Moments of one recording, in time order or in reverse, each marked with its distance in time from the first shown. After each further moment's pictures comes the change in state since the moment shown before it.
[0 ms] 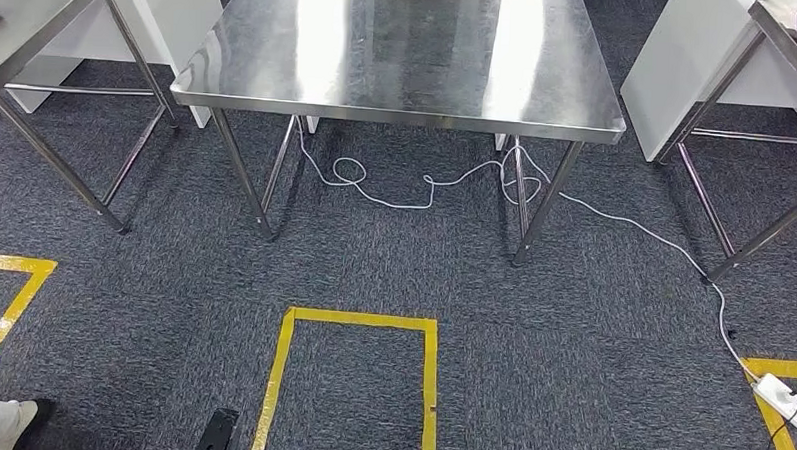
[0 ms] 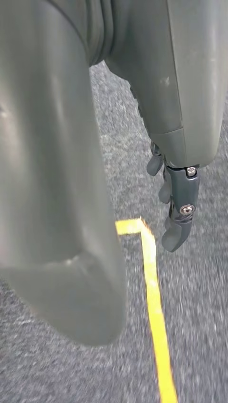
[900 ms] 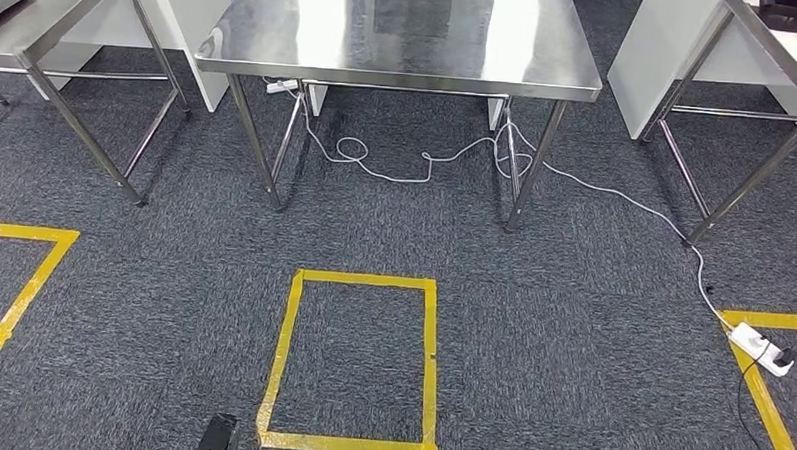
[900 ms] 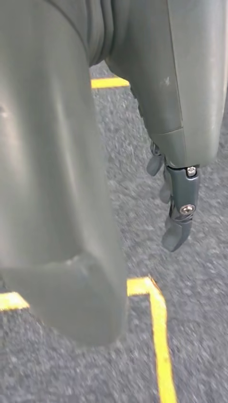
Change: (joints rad) left arm 0.011 -0.003 0.001 0.001 0.003 0.003 0.000; right arm -0.003 -0.010 0.014 0.001 0.010 0.012 0.019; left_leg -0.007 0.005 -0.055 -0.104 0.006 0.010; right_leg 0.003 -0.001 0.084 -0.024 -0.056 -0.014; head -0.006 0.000
